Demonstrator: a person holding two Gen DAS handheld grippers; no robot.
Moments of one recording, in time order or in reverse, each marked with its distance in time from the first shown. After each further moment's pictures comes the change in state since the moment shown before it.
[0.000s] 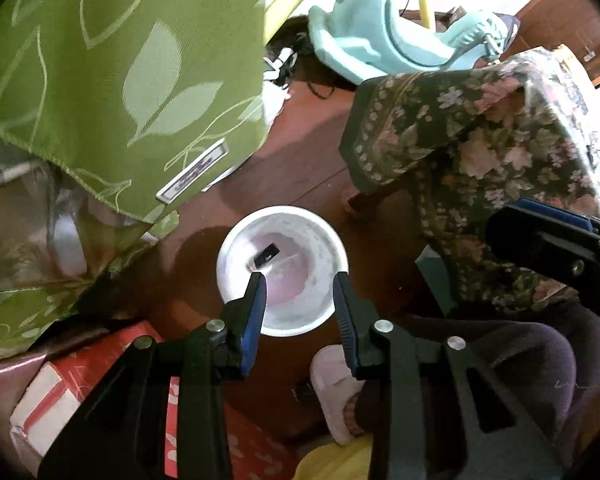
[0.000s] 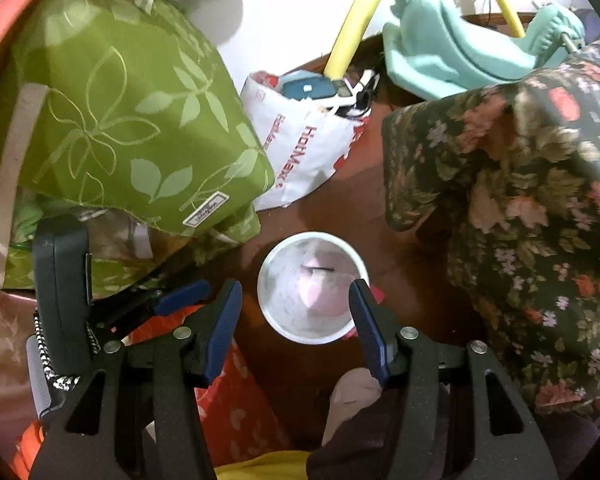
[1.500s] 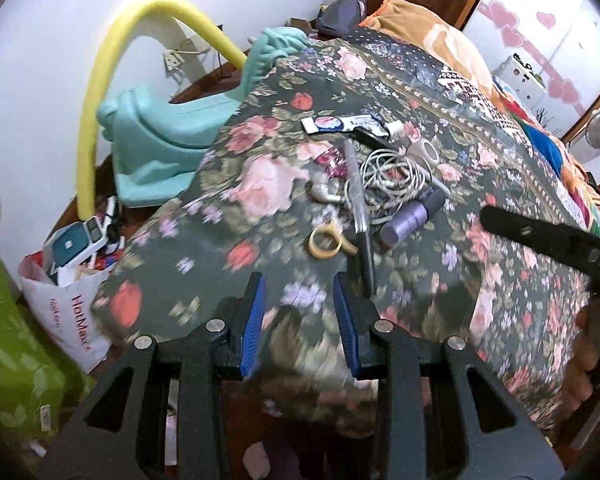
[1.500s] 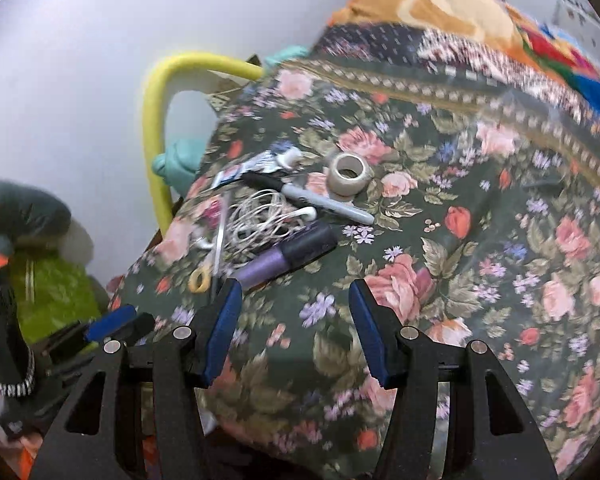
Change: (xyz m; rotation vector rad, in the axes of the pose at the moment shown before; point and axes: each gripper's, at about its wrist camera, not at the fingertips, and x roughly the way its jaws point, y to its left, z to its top) left arm -0.011 -0.345 0.116 0.448 -0.157 -0.166; right arm -0.187 -0.324 -0.025 0.546 -0.378 -0.160
